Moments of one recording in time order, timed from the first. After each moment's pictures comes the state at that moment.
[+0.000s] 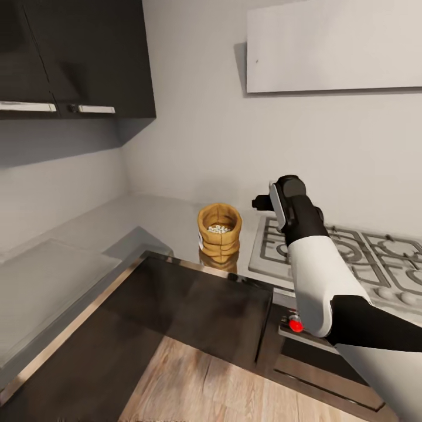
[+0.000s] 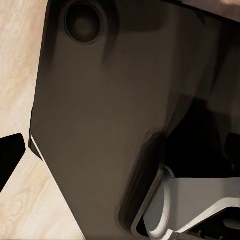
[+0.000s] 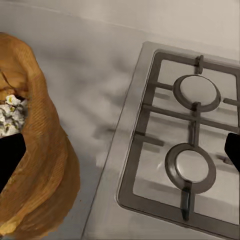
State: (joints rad) left arm 0.00 -0.05 0.01 -0.08 0.26 -0.01 0.00; right arm -1.30 0.17 -0.13 -0.86 0.17 1.04 -0.14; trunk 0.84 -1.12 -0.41
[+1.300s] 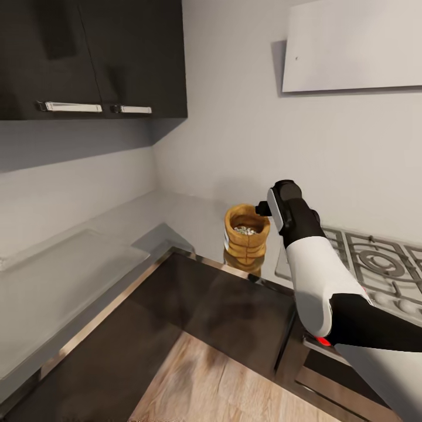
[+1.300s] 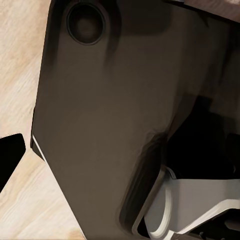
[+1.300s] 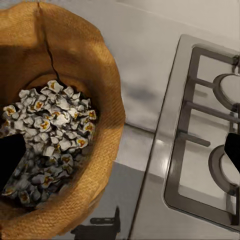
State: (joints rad) left arm 0.00 -0.05 0.01 -0.08 0.27 -0.01 0.01; right arm -1.30 0.17 -0.13 -0.79 0.15 1.04 -0.26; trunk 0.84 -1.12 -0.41
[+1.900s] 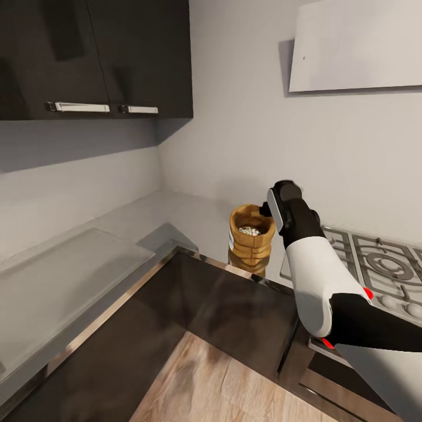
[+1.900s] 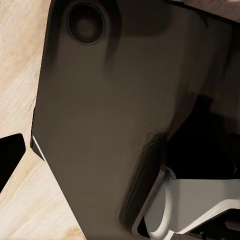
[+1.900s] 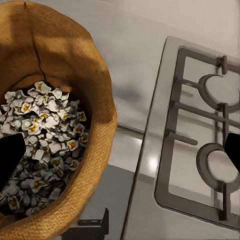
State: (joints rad) left arm 0.00 -0.05 0.01 -0.08 0.27 -0.01 0.01; right arm -1.30 0.17 -0.13 -0.79 0.16 1.04 -0.35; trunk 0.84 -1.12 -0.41
